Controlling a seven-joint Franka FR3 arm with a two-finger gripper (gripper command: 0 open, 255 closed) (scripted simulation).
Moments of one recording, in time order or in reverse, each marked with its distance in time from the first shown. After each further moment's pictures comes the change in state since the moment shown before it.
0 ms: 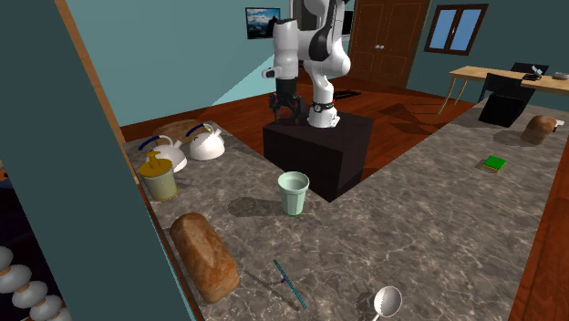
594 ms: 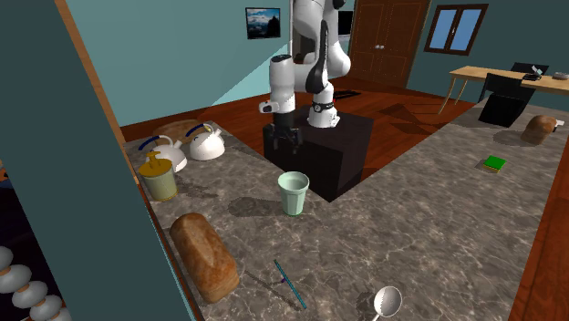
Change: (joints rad) arm 0.022 0.353 0.012 0.137 -0.023 0.209 0.025
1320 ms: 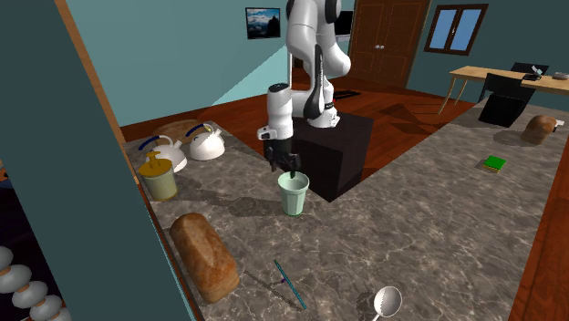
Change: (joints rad) arm 0.028 0.277 -0.010 0.158 -0.026 0.115 0.018
